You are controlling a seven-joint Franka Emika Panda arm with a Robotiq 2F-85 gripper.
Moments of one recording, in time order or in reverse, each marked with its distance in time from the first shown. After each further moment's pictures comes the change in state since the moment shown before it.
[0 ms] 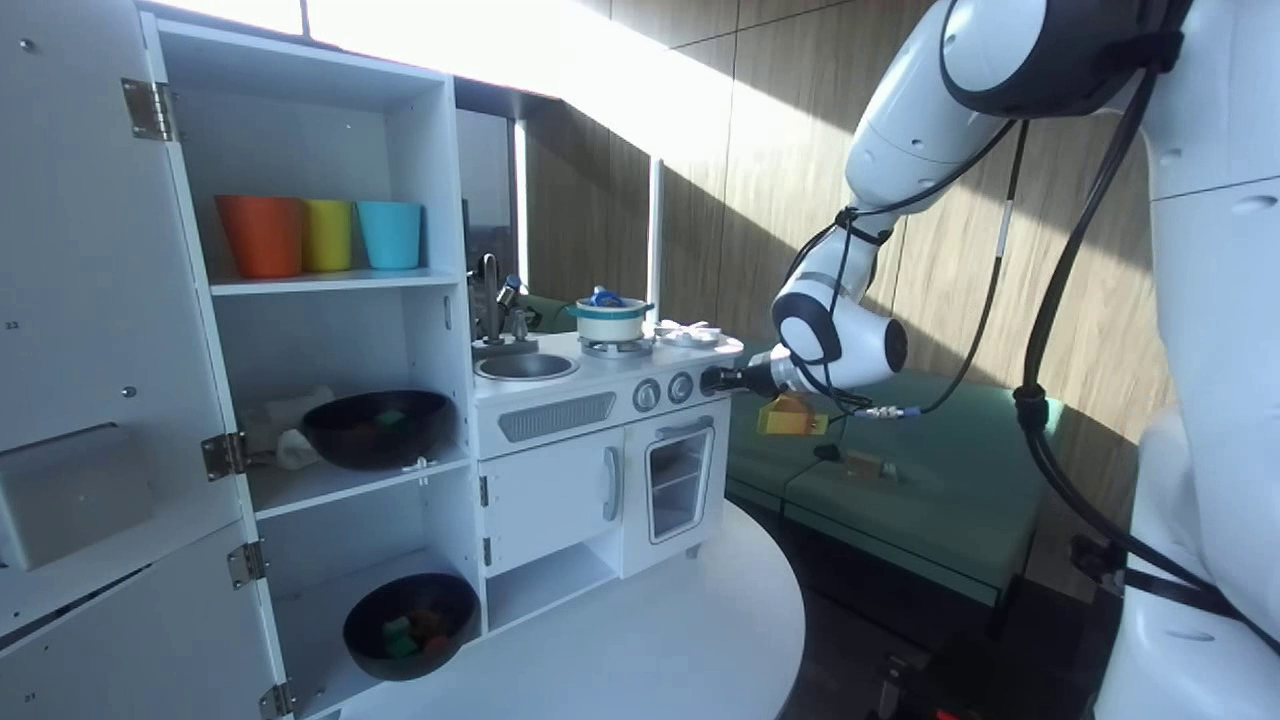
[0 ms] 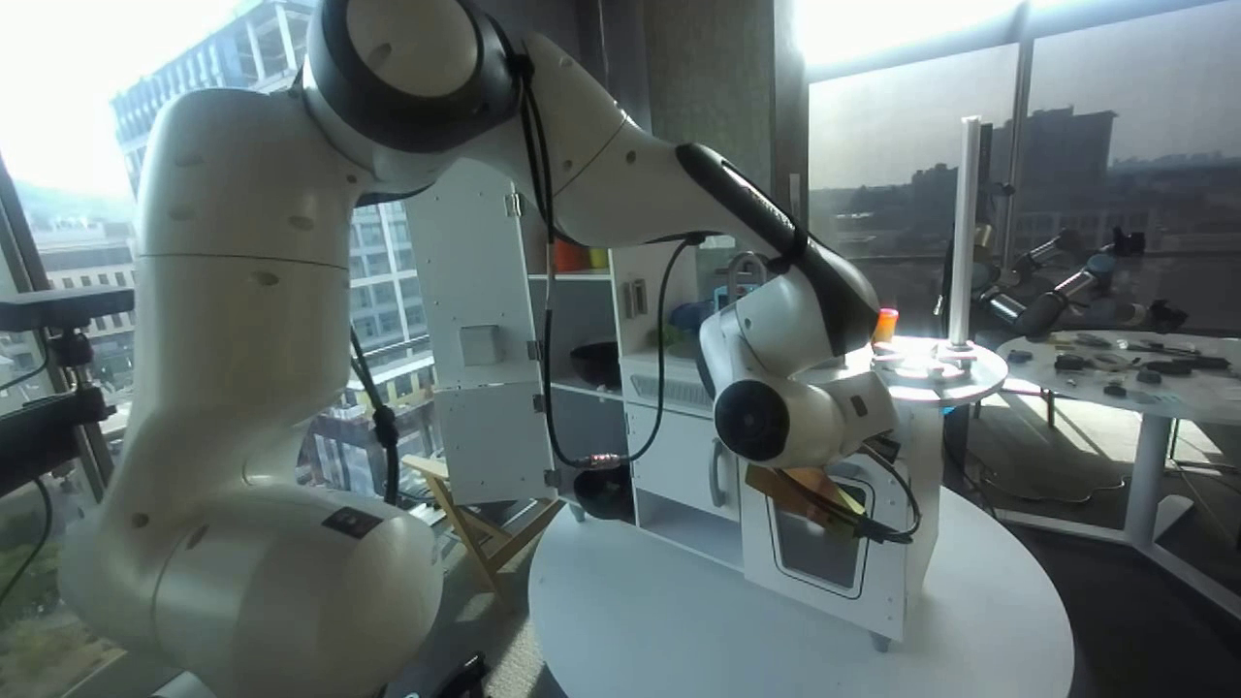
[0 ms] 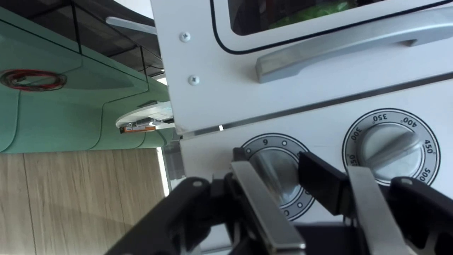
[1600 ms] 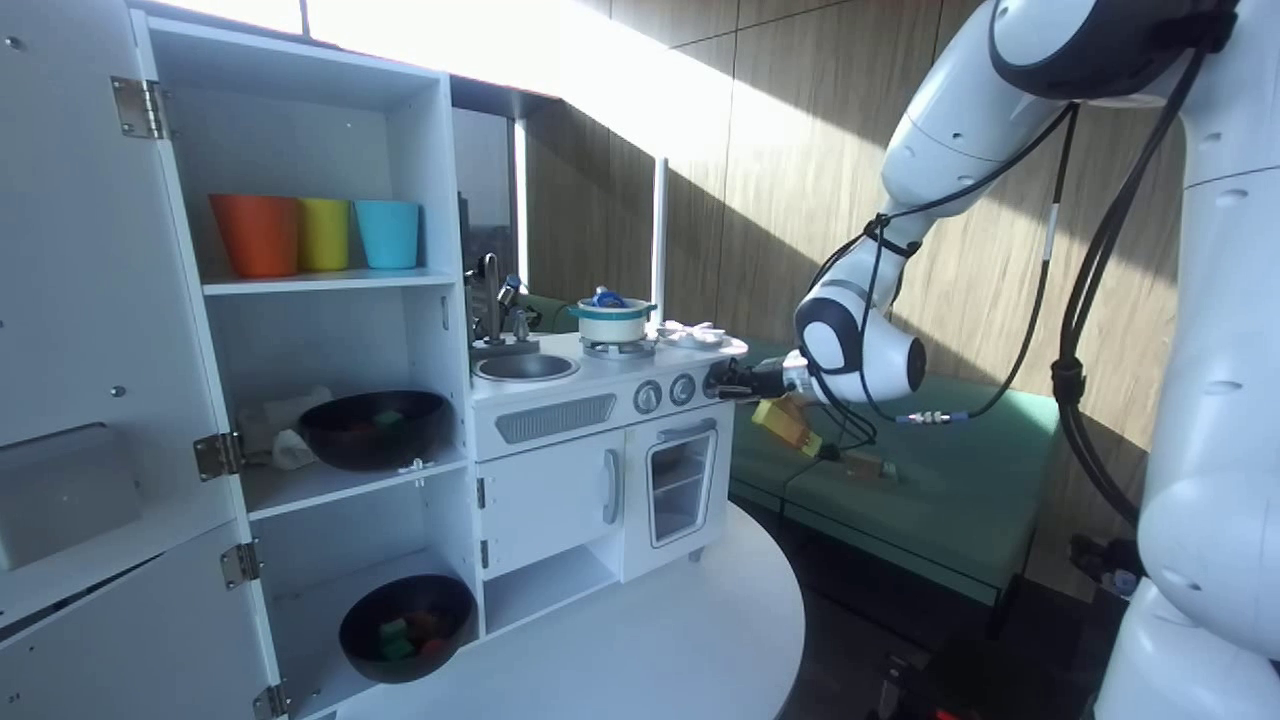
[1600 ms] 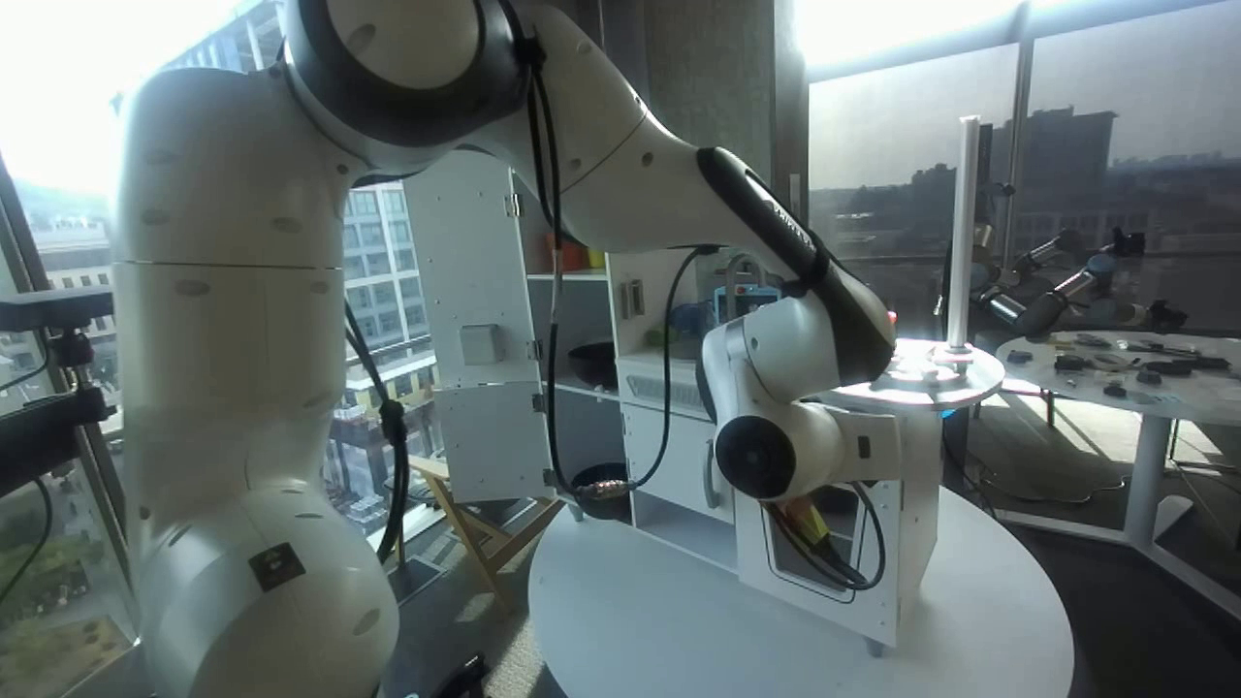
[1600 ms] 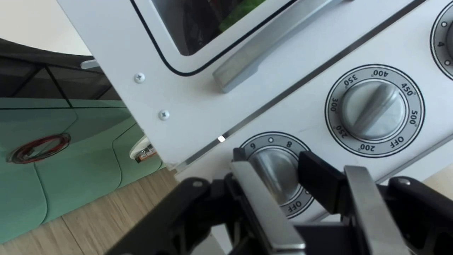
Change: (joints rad) arm -0.428 -0.074 0.398 -0.074 -0.028 -0.103 0.288
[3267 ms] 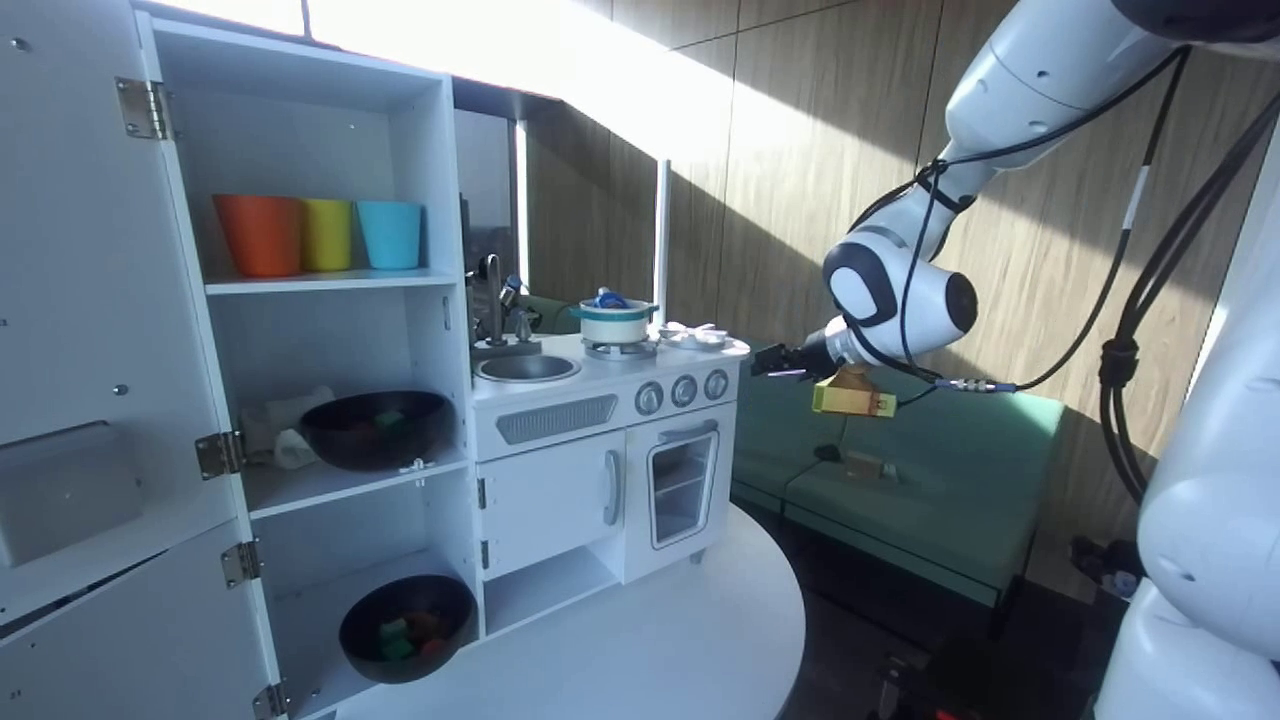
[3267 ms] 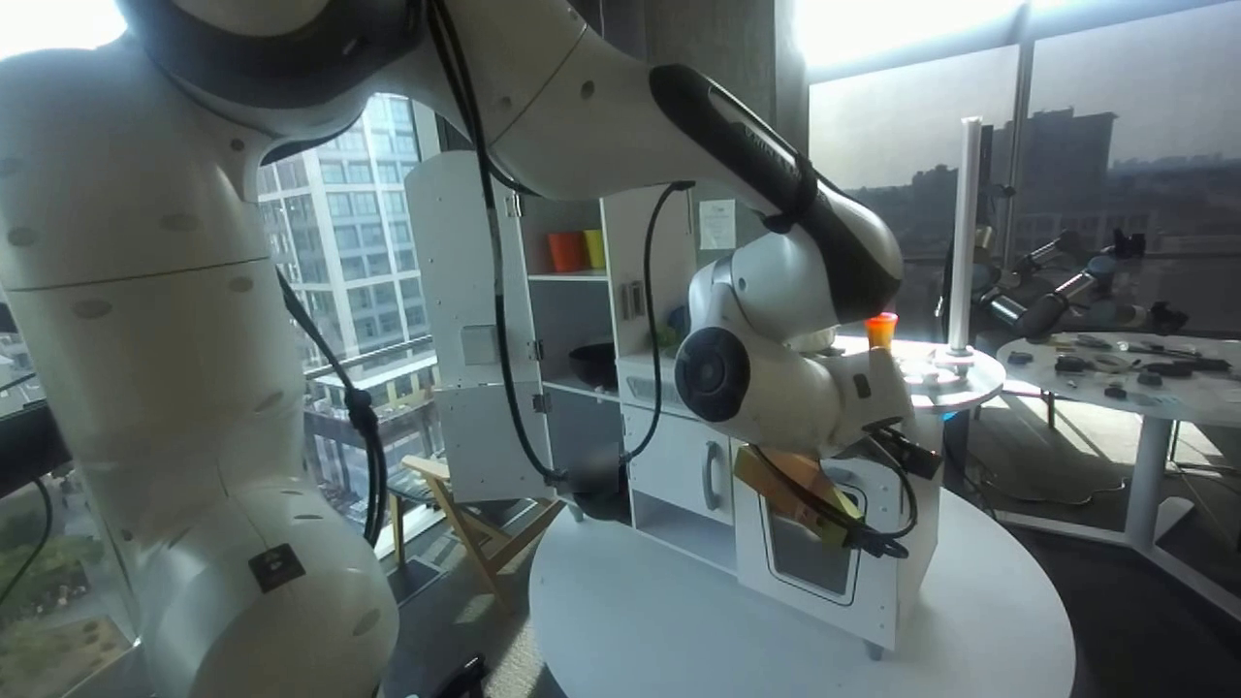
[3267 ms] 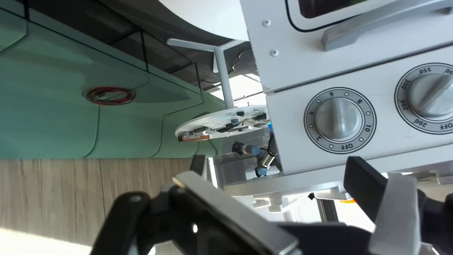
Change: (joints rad) arm -0.001 -0.203 -0.035 -0.036 0.049 0.387 -0.401
